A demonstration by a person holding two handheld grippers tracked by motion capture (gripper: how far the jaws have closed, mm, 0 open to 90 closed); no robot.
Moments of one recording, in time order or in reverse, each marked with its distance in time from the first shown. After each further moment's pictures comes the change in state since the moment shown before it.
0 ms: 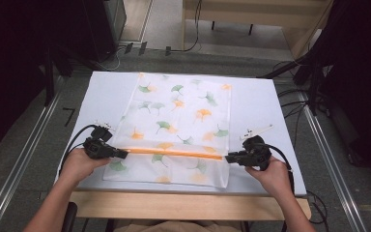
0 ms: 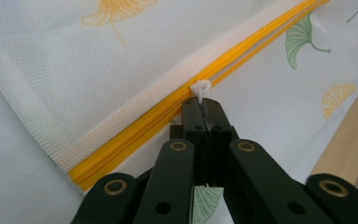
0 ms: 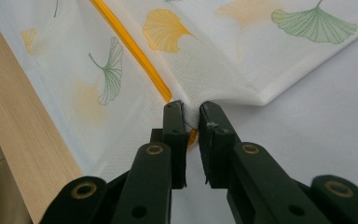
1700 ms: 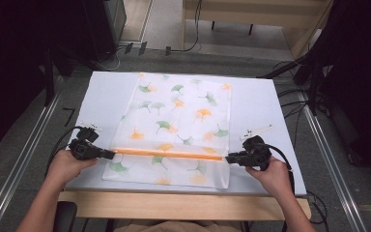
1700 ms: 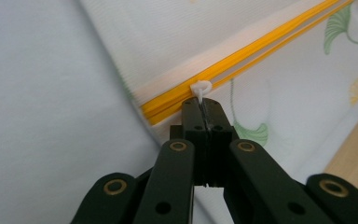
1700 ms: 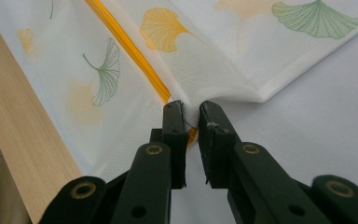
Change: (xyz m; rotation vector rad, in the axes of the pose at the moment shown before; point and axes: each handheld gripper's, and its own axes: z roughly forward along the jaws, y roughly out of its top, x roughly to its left) left arm 0.026 -0.023 -0.020 -0.003 0.052 -0.078; right arm -0.001 -0.001 0.001 0.017 -0.004 0.009
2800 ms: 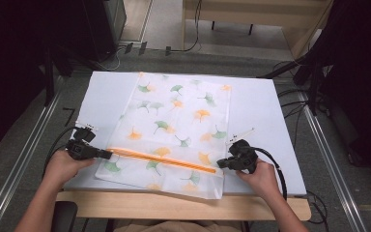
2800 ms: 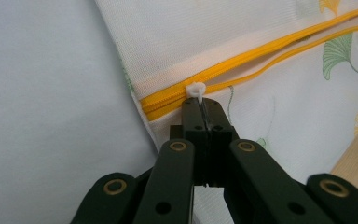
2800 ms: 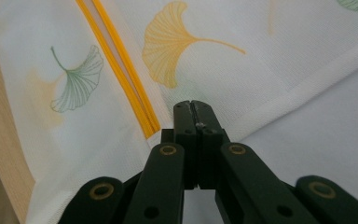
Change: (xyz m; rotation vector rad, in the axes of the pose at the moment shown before) left arm 0.007 -0.003 -0.002 0.001 0.001 -0.030; right arm 0.014 0.004 0.036 0.100 0.009 -0.018
